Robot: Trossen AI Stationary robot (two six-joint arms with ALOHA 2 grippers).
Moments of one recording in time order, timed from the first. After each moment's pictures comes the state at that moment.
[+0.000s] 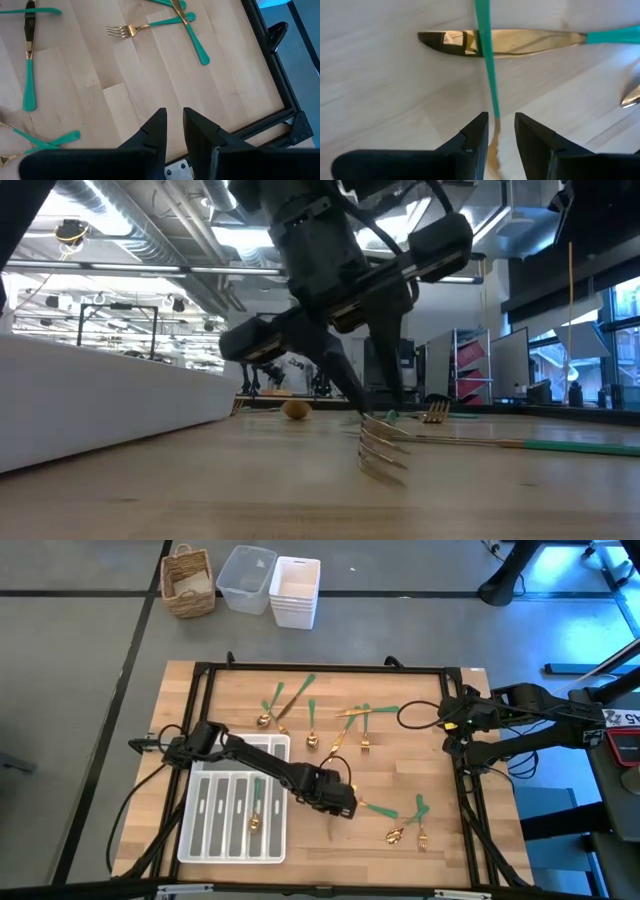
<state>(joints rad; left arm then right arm) -0.27 2.18 1.63 -0.58 -0.02 -1.49 0.01 0.89 1.23 -1.49 0.26 0.28</state>
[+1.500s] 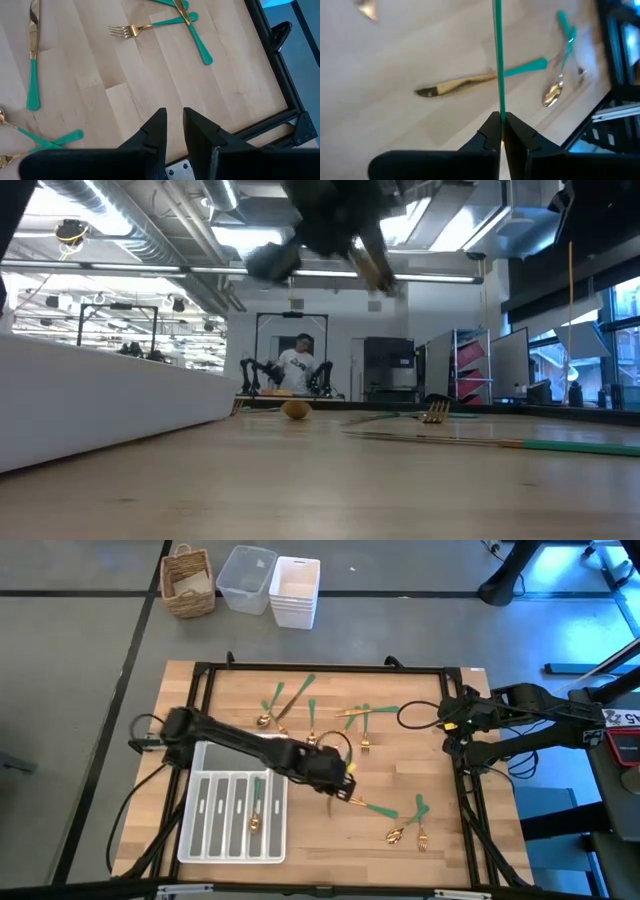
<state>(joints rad) -0.22 1.92 1.62 -0.66 -0.11 -1.29 0.01 0.89 1.23 -1.48 0.25 0.28</state>
